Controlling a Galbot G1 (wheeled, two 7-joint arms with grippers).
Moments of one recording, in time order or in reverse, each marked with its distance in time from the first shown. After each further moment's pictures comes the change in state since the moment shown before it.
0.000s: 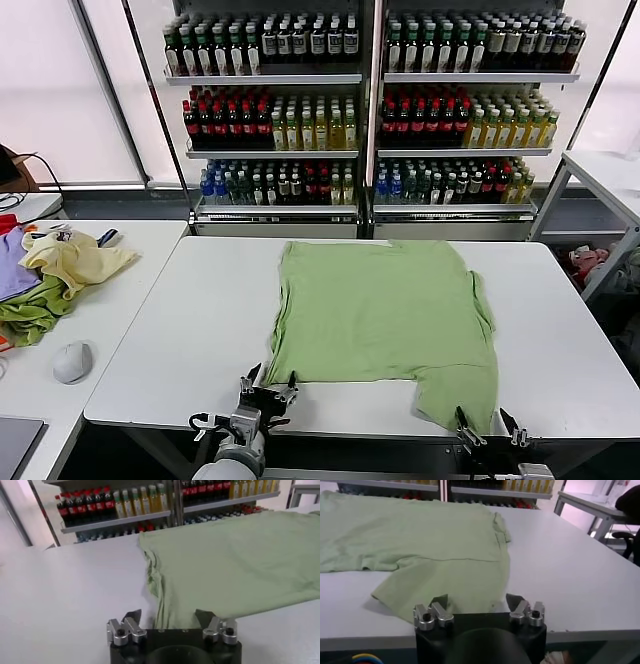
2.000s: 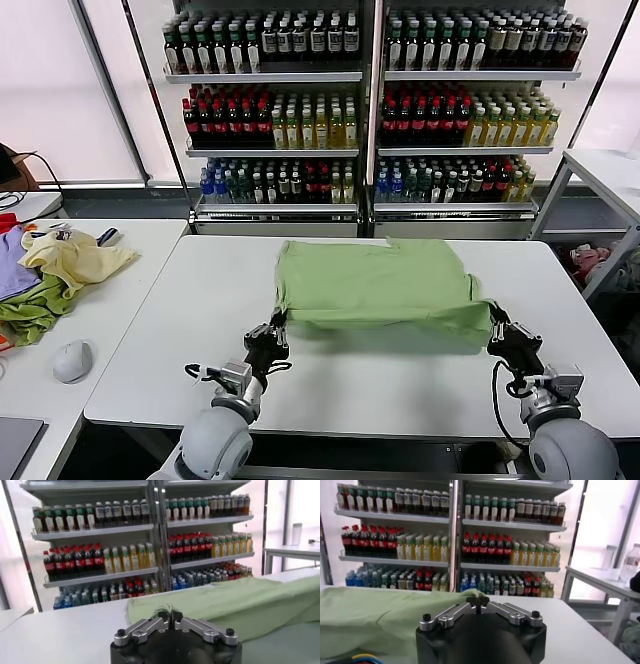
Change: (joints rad) left arm -0.273 0.102 0.052 0.100 -0.112 -0.219 0.052; right arm 0.483 -0.212 0.019 -0.197 0.097 0.129 -0.057
